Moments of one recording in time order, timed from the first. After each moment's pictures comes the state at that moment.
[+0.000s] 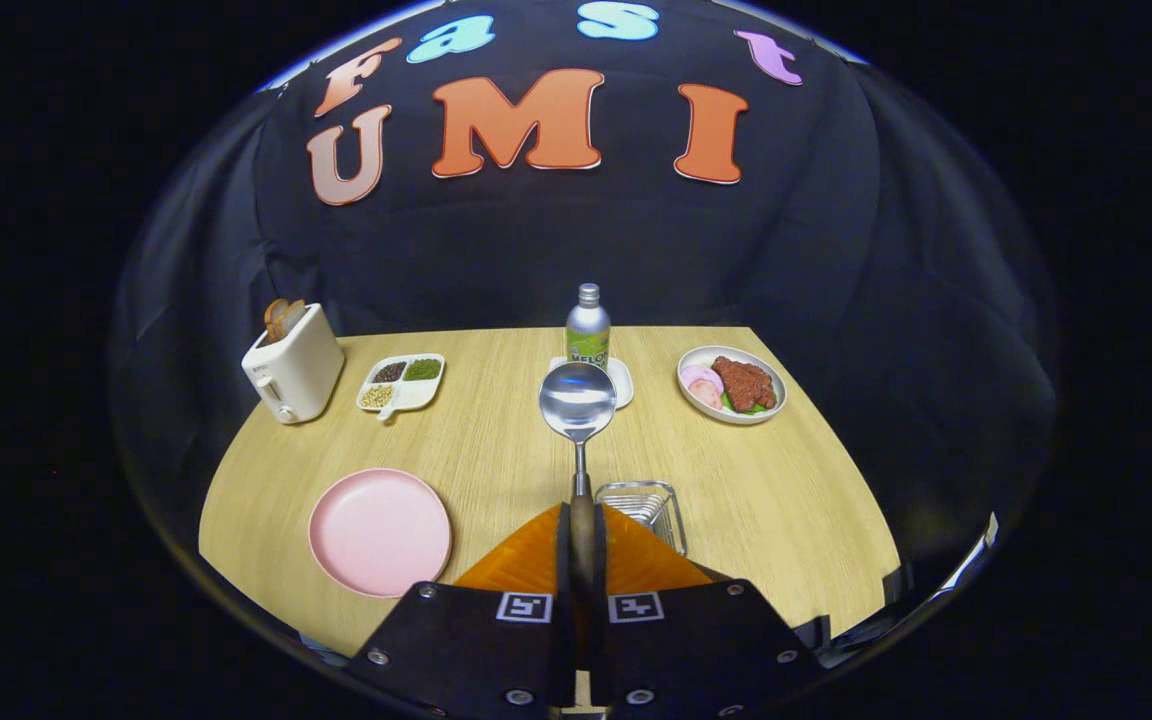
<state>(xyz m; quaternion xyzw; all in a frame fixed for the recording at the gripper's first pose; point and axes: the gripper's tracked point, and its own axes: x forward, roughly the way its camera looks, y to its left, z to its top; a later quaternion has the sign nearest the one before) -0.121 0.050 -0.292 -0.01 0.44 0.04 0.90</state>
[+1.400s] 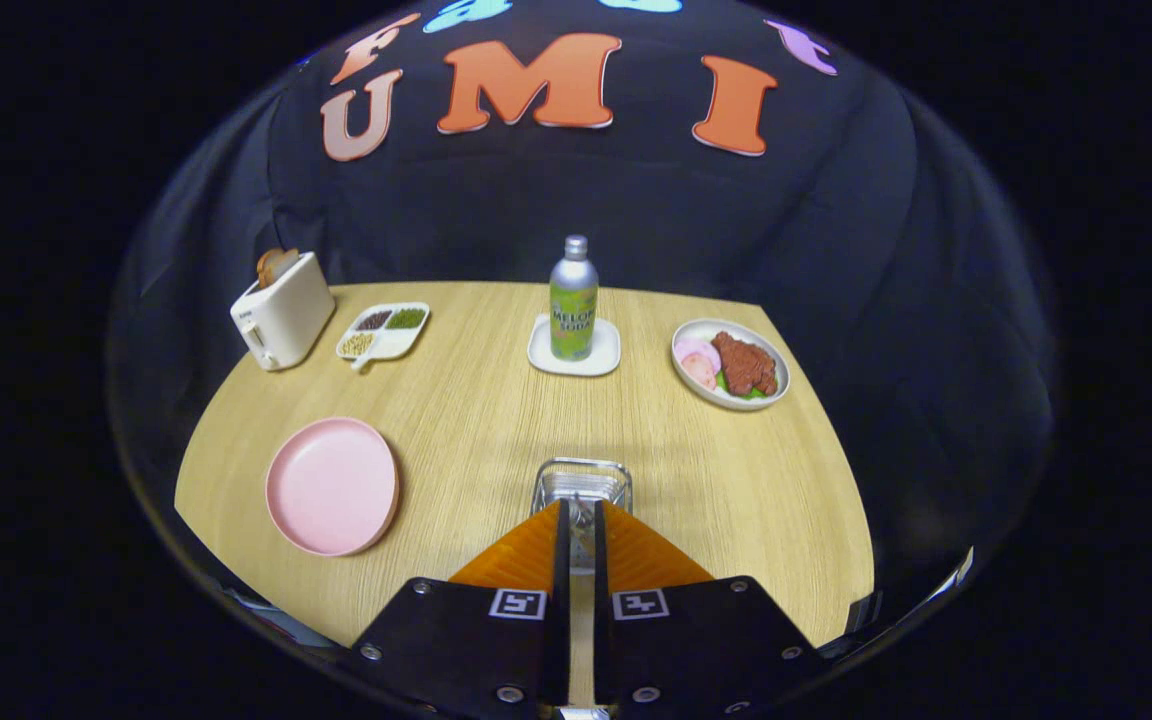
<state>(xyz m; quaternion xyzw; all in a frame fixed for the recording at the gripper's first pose) -0.099 0.015 -0.309 -0.03 0.45 0.07 0.89</state>
